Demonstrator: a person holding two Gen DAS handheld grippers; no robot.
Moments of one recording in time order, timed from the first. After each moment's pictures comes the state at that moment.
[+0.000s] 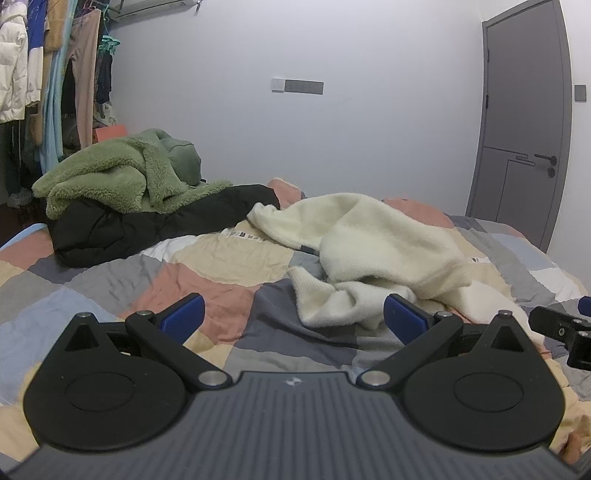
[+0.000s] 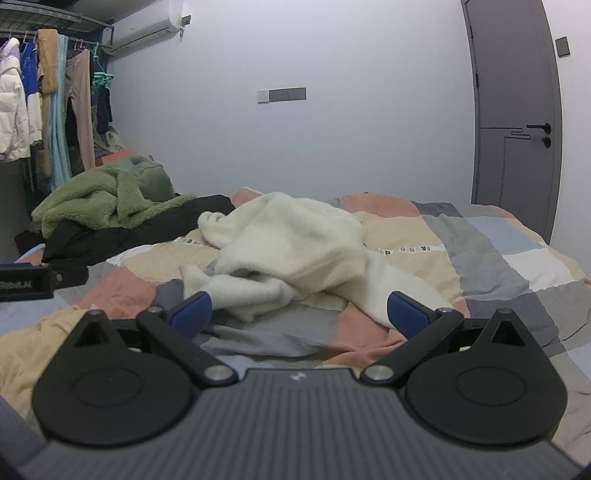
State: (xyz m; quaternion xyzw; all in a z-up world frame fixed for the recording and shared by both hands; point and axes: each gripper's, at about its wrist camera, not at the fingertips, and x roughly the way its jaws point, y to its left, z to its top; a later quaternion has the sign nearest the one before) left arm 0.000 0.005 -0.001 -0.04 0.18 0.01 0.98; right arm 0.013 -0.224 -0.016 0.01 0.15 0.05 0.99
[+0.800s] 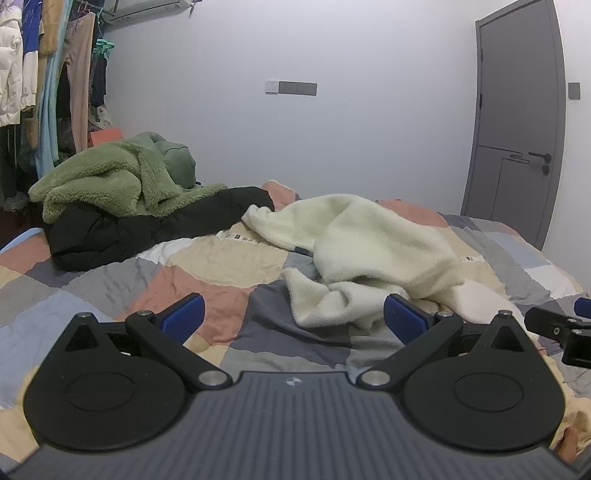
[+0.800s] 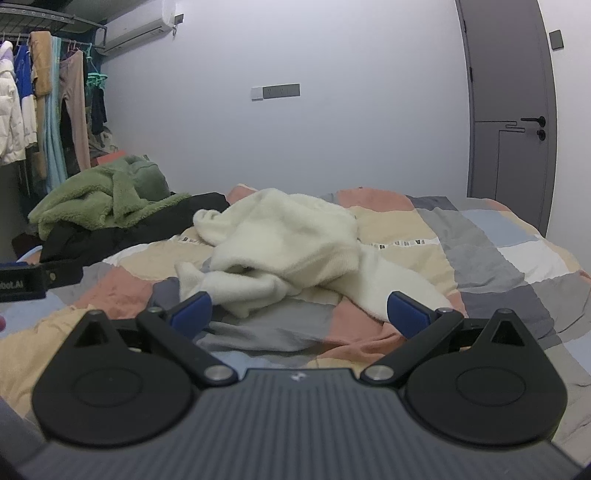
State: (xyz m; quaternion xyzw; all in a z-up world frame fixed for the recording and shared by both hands) left arm -0.007 0.002 0.001 -0.03 0.18 0.00 0.98; right arm 0.012 -0.230 -0.017 0.02 0.16 0.04 0.99
